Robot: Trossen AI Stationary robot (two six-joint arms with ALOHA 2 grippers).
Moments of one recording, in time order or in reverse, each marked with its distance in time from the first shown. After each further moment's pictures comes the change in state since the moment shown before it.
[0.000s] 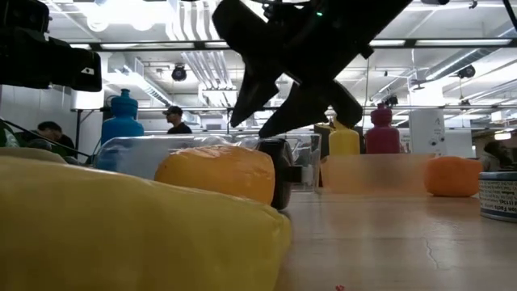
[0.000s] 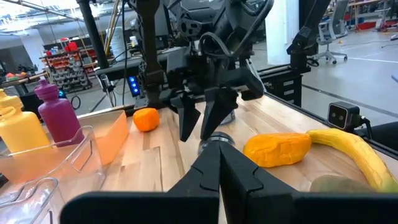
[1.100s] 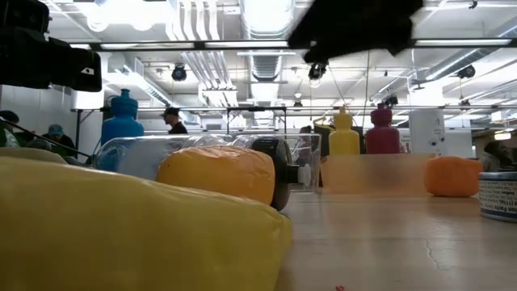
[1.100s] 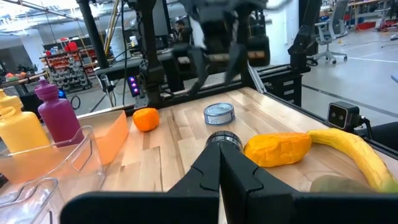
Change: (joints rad) left arm 0.000 0.000 0.000 0.000 0.000 0.000; right arm 0.217 -0.212 -0.168 0.036 0.169 -0.365
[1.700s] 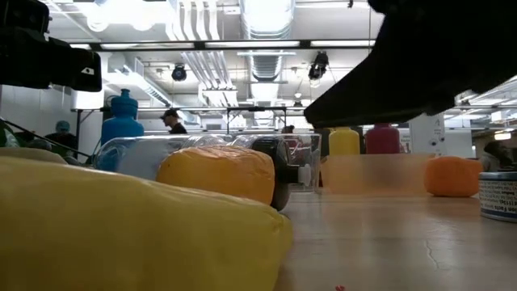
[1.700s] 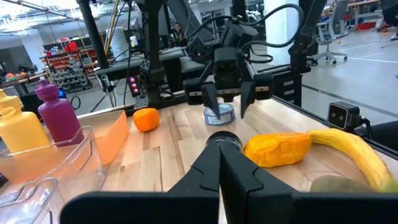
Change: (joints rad) left arm 0.000 0.000 0.000 0.000 0.000 0.000; right arm 0.025 0.119 -0.295 0.678 -0.059 -0.298
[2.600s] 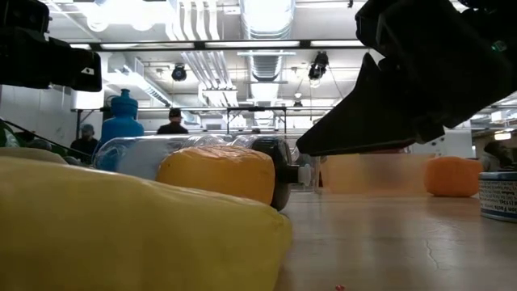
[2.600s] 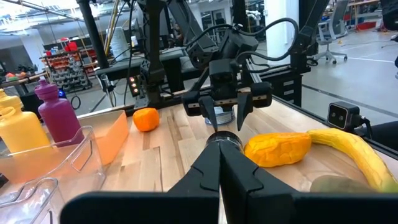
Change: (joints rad) left arm 0.000 0.000 0.000 0.000 0.000 0.000; right arm -0.024 0.047 -0.002 0.001 -0.033 0.129
